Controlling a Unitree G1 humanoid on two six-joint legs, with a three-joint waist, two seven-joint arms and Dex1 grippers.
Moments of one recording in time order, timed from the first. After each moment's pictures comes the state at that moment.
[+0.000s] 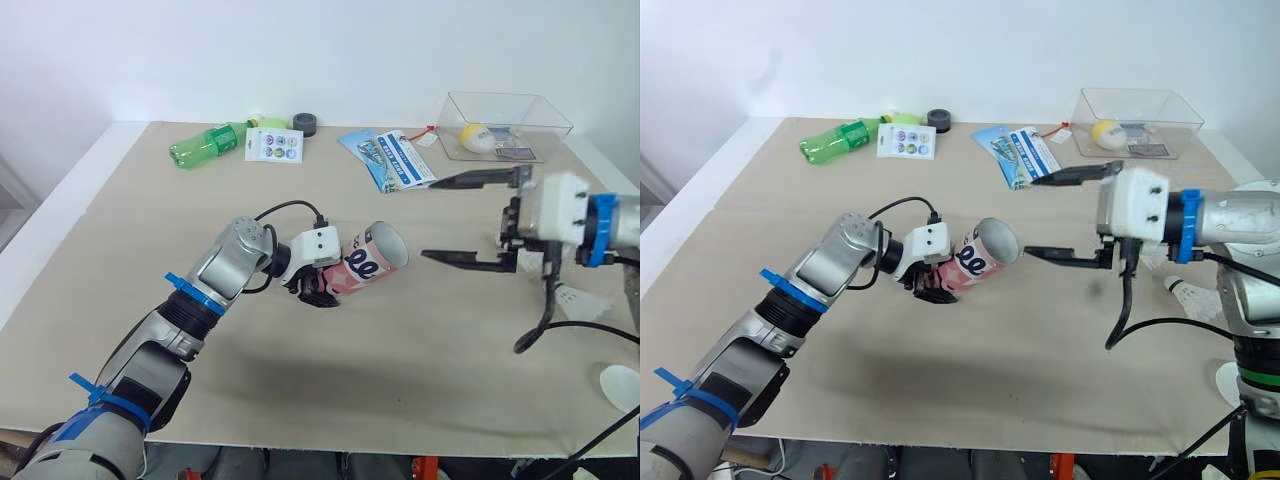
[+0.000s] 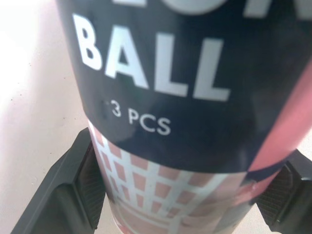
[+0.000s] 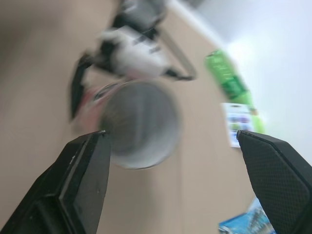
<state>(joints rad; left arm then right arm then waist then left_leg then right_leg) -0.89 0.34 -0.46 0.26 0.06 0.52 -1.21 -0.54 -1.00 -0.16 -0.17 0.44 0.09 1.21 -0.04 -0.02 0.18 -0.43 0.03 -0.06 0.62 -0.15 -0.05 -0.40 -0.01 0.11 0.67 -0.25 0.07</state>
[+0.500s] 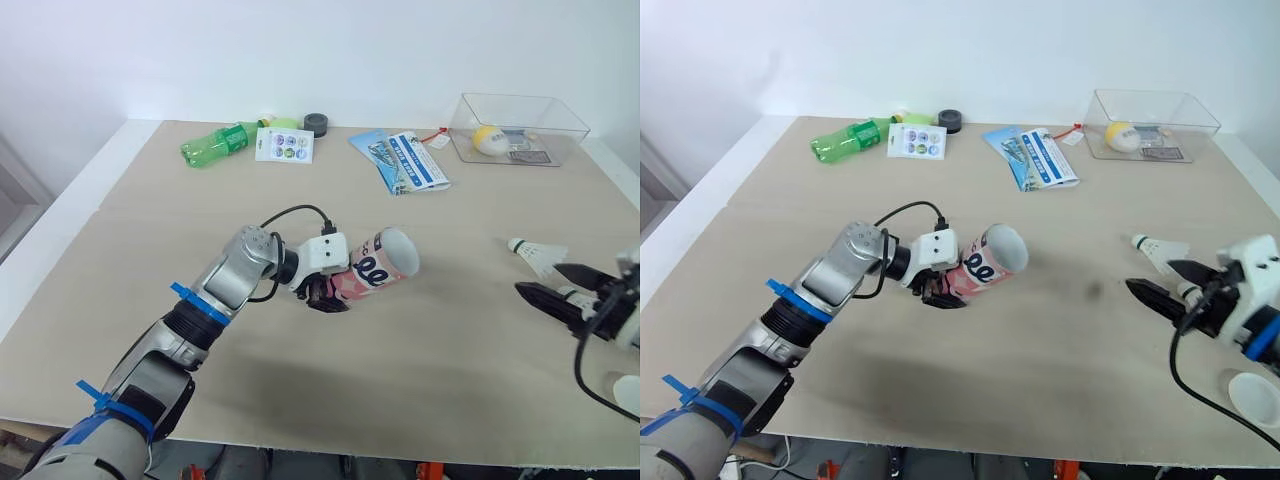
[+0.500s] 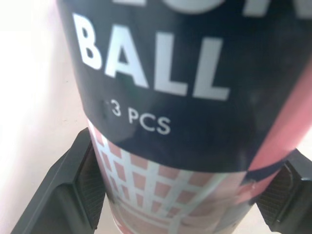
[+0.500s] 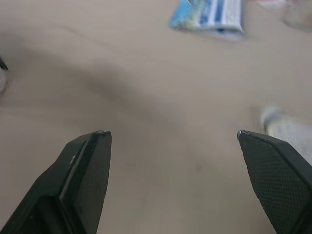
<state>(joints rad) -0.83 0.30 -0.46 0.18 0.06 0.51 -1.18 0.16 -0.88 -0.75 -0.22 0.58 0.70 0.87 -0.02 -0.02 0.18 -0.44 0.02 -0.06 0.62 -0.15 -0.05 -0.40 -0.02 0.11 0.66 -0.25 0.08</state>
